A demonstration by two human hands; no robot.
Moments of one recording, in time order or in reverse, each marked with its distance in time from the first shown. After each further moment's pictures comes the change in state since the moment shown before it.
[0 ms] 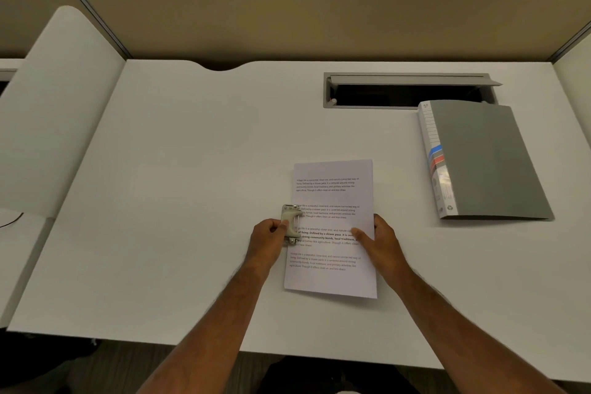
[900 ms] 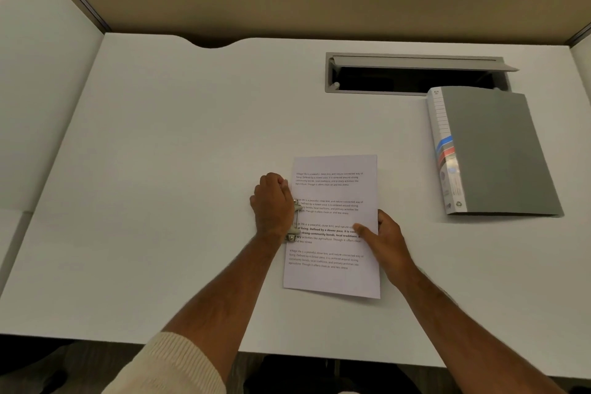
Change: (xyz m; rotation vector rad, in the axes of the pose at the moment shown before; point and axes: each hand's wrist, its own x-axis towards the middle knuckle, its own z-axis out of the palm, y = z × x) left_hand 0.064 0.027 0.028 0.417 0.366 0.402; right_hand 0.009 0.004 0.003 0.106 0.032 0.063
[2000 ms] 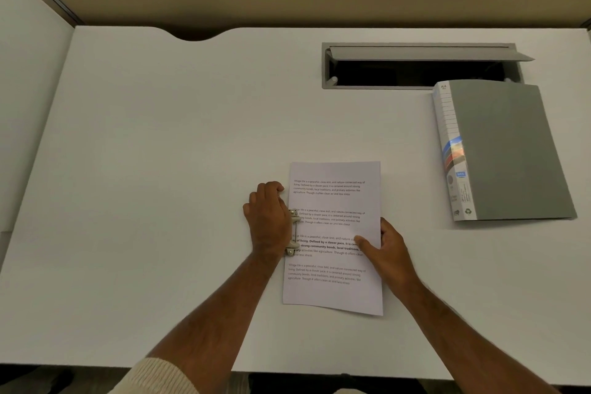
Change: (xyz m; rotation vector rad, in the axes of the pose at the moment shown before) left_hand 0.004 -0.017 0.013 0.105 0.089 0.154; right_hand 0.007 0.003 0.003 -0.085 0.000 0.025
